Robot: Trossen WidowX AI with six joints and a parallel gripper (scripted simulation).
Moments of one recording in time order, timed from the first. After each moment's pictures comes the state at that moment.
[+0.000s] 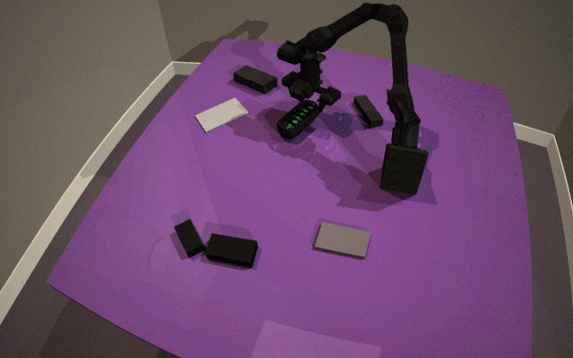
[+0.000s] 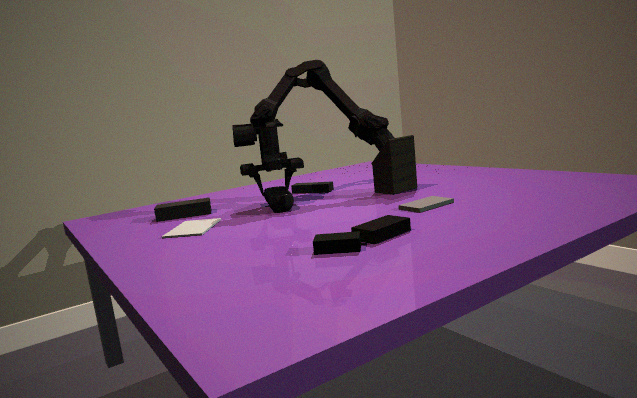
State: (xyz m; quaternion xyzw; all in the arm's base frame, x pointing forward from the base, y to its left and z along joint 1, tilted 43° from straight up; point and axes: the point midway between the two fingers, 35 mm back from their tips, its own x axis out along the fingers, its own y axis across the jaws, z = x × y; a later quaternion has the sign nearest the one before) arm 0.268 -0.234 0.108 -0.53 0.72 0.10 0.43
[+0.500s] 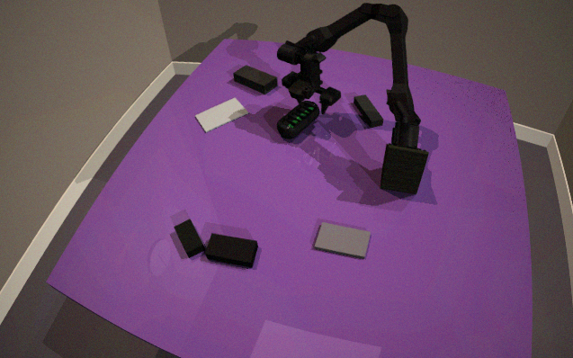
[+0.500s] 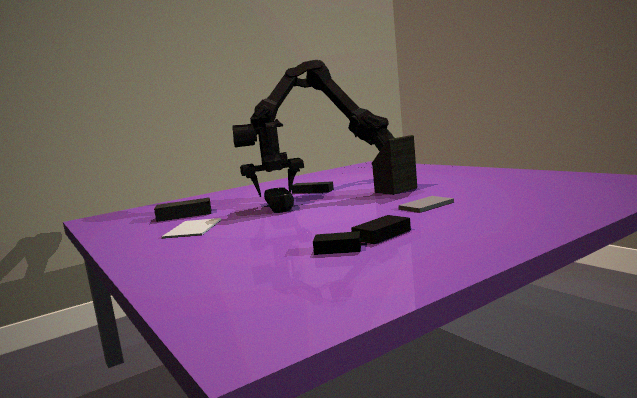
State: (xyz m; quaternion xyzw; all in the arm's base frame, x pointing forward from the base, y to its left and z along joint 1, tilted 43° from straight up) arm 0.268 -0.234 0.107 -0.53 0.72 0.10 0.43
